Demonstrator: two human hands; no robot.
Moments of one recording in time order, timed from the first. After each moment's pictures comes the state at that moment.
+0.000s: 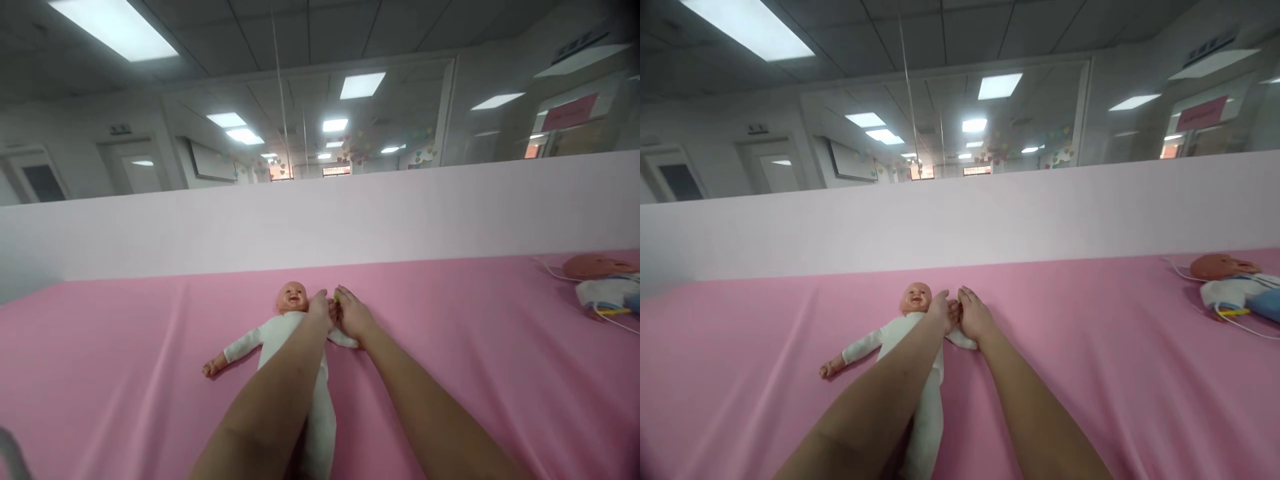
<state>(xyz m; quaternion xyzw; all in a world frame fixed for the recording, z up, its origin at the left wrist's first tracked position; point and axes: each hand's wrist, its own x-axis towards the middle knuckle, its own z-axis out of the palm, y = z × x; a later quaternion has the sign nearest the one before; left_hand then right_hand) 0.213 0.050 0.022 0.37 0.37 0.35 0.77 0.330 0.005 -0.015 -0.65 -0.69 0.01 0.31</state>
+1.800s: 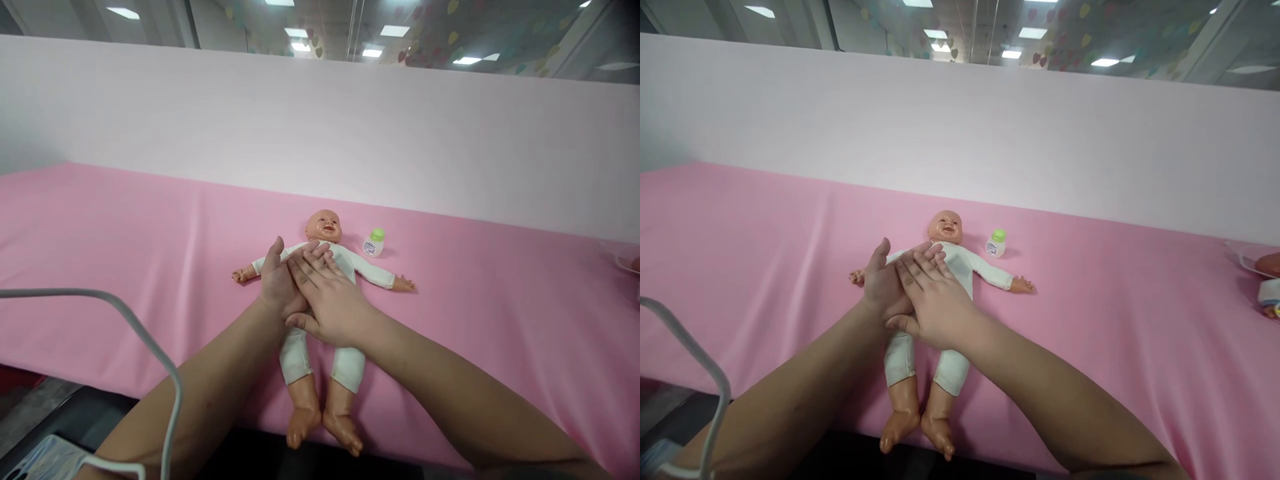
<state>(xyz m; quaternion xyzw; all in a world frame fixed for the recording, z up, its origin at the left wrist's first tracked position) 0.042 -0.067 0.049 0.27 0.20 0.49 0.80 0.172 -0.115 0.045 -0.42 -0.88 0.05 0.20</state>
